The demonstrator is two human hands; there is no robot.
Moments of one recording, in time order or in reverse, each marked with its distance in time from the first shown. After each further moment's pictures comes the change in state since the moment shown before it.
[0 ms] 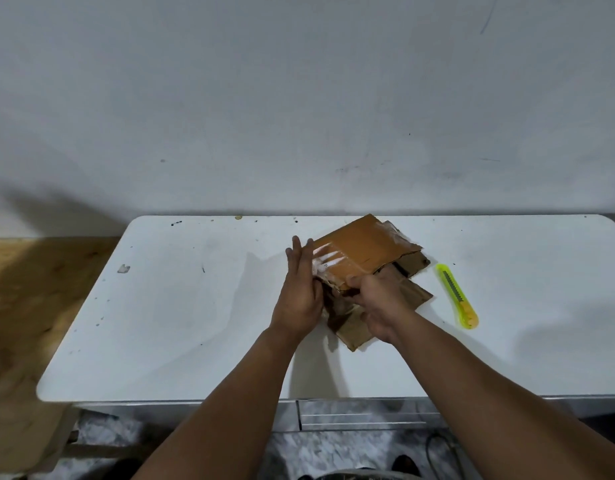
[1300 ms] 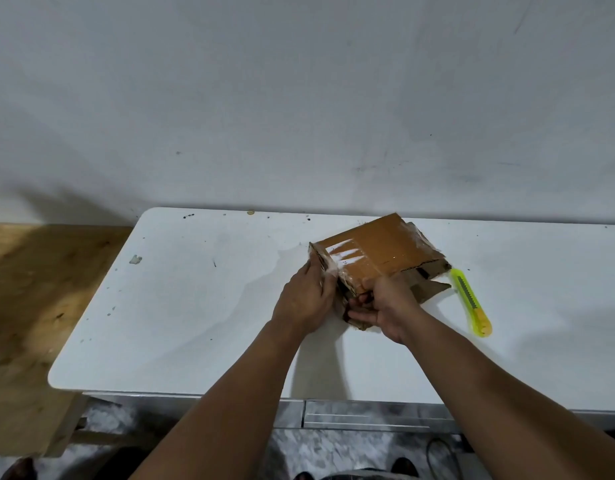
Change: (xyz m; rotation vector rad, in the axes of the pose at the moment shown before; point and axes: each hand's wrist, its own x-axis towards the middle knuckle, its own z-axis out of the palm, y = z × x) left_hand 0.009 -0.003 -0.008 0.233 -0.054 -0.113; right_hand 0.000 -0.007 0.005 0.002 0.015 0.130
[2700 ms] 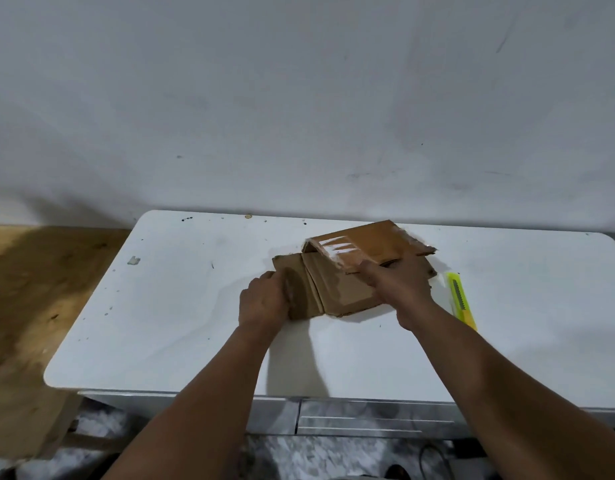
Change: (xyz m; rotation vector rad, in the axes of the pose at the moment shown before) left_hand -0.007 -0.046 -0.024 0.322 0.045 -0.141; right_hand -0.032 -0.026 -0.014 -0.215 0.207 -0.380
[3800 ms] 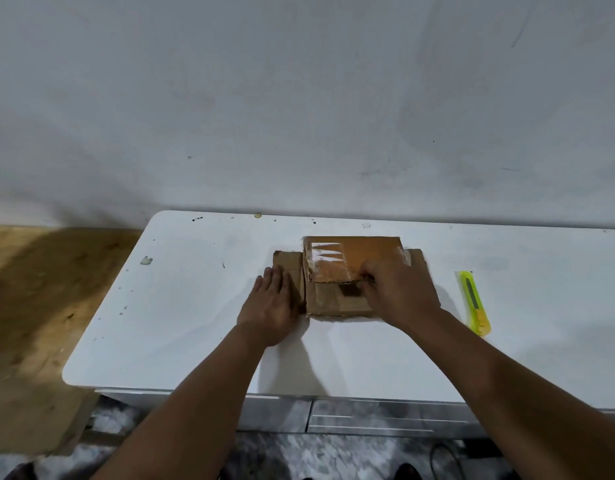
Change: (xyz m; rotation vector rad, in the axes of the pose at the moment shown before) left_hand 0.002 -0.036 0.008 0.287 -0.232 0.225; right_hand 0.010 0.026 0.007 -1.010 -0.059 -0.676
